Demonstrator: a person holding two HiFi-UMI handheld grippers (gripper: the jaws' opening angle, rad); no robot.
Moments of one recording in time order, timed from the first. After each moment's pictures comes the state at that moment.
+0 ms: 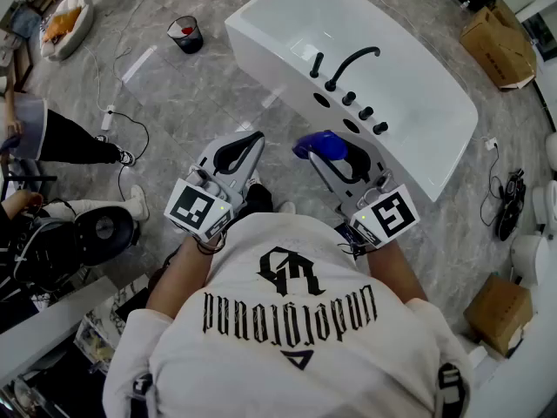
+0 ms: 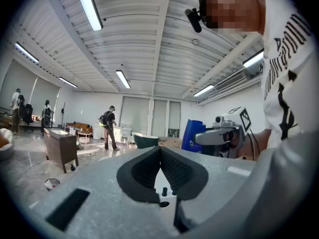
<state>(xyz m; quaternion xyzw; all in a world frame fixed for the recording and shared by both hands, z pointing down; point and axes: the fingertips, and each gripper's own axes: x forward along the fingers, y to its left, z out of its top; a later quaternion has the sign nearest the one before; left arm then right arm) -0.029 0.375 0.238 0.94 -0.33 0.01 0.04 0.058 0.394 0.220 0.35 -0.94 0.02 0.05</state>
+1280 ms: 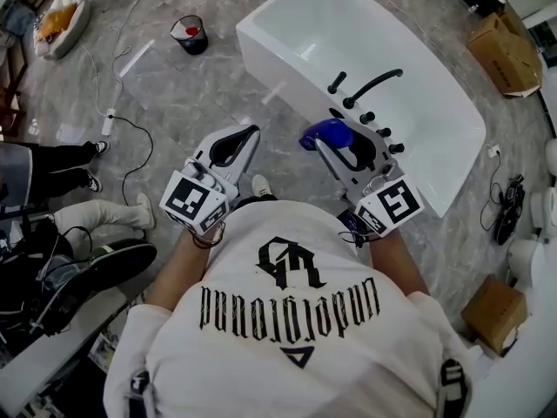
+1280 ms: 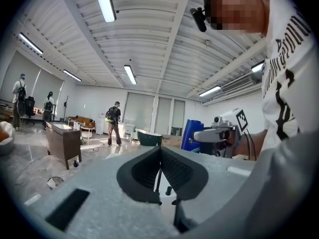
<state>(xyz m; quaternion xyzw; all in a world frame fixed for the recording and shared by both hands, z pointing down) -0.119 0.237 0.250 0.94 -0.33 0.02 0.07 -0.012 0.247 0.228 0.36 -0.93 0.04 0.06</state>
